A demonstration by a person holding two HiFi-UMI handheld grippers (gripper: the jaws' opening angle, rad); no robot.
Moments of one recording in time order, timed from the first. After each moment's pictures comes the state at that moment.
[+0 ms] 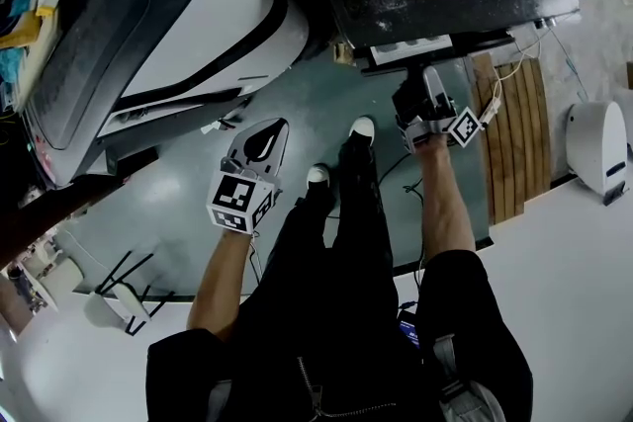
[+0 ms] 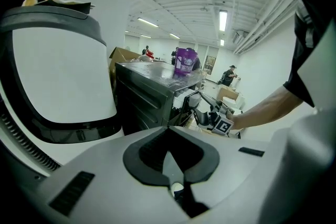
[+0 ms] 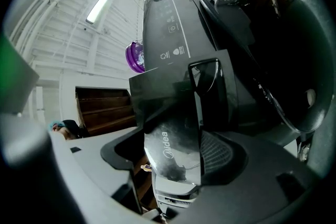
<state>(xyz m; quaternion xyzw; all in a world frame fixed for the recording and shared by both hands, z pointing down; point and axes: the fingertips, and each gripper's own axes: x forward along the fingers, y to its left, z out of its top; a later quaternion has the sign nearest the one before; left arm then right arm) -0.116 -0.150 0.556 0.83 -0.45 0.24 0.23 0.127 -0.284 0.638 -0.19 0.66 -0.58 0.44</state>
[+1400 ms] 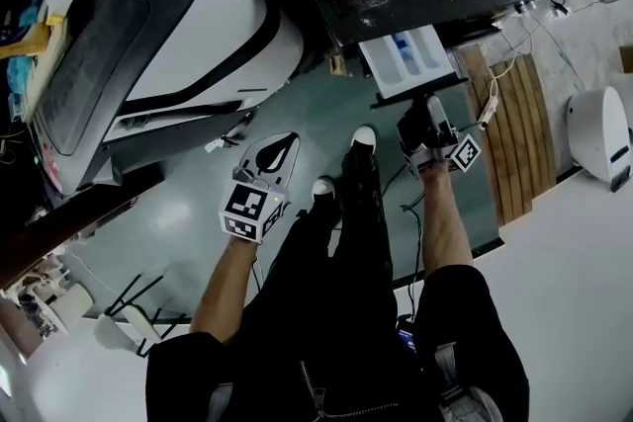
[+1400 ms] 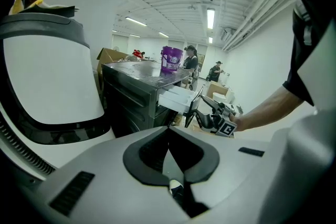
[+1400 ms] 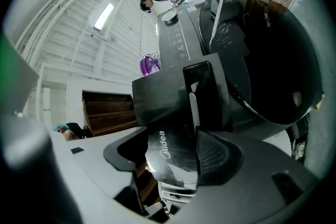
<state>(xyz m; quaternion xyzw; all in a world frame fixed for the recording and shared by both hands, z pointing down) -0.088 -0.120 0.555 0.85 -0.41 0.25 0.21 0.166 -0.209 0.640 -0.21 0.64 -0.57 0.47</state>
